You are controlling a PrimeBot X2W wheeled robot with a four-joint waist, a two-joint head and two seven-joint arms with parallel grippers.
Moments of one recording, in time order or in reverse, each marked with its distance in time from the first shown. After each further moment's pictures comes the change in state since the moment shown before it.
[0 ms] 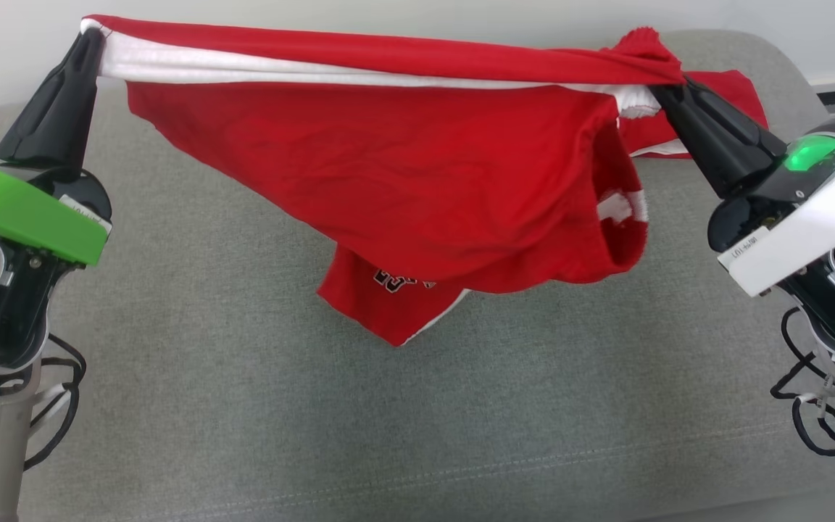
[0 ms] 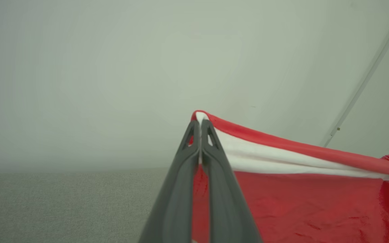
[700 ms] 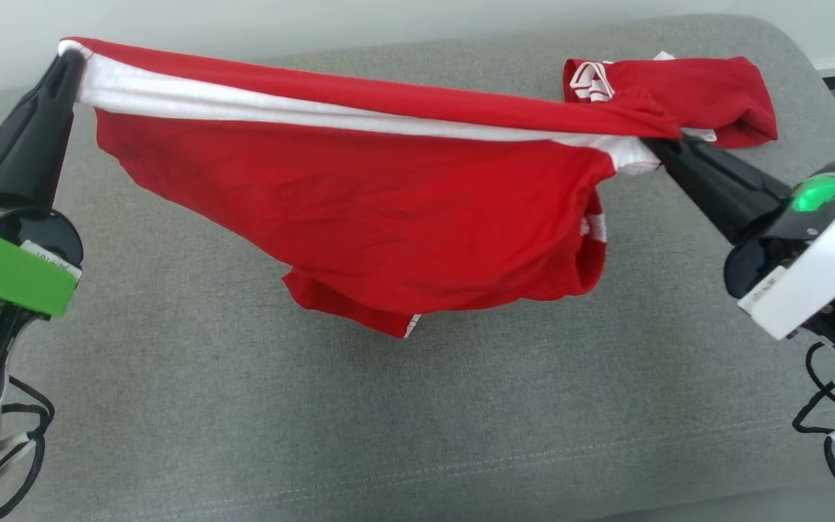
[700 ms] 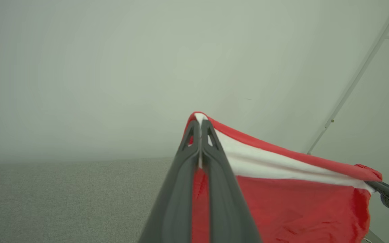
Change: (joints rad) left arm 0.126 0.060 0.072 -0.271 -0.058 0.100 0.114; right arm 0.097 -0.074 -0.010 -0.133 0.093 -0.066 0.162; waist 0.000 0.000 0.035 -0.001
